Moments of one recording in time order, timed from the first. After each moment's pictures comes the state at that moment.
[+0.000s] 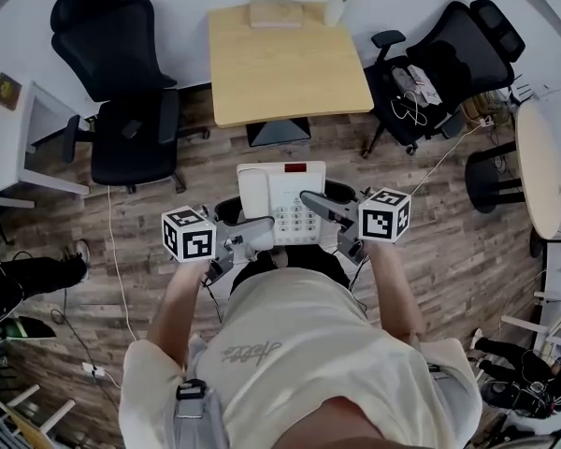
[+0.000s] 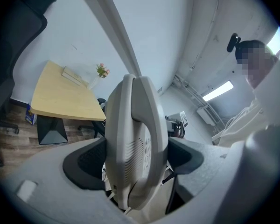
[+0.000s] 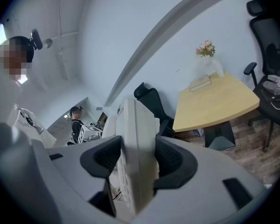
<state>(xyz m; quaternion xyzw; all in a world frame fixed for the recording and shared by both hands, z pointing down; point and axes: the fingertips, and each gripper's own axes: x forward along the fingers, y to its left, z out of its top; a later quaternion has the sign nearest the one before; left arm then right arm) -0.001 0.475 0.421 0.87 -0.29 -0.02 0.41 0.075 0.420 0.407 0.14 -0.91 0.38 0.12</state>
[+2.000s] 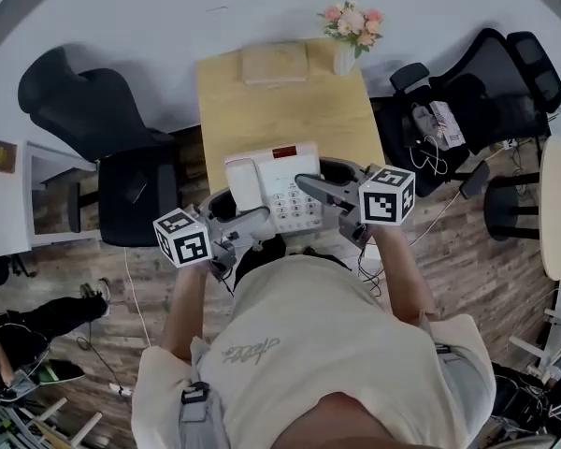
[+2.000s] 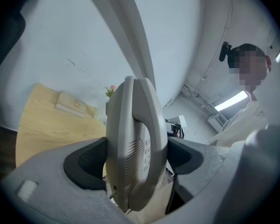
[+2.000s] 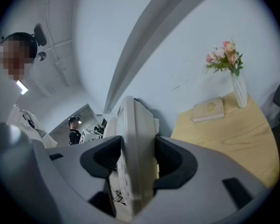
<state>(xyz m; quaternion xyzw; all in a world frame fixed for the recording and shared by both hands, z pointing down) -0.072 0.122 0.394 0.86 -0.34 -0.05 0.39 0.001 0.059 0.377 0.10 -0.92 0.36 0.10</state>
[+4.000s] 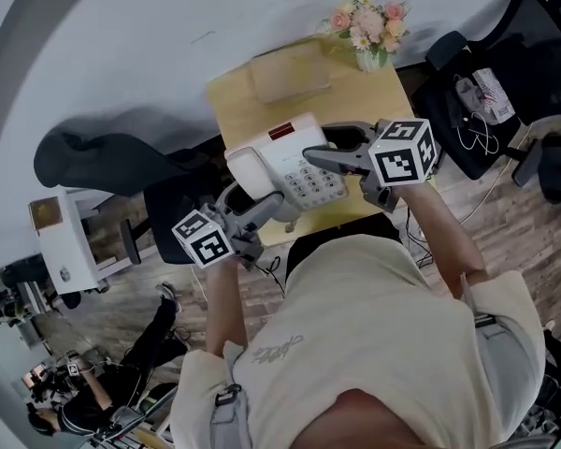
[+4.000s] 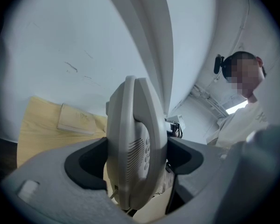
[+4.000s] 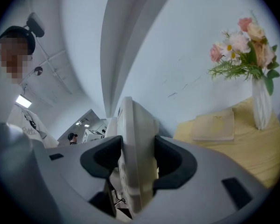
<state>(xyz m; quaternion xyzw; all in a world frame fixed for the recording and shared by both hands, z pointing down) -0.114 -0.049 0.399 0.83 -0.37 -0.03 0.41 -0.044 -0.117 0.389 0.04 -0.91 0.40 0.09</state>
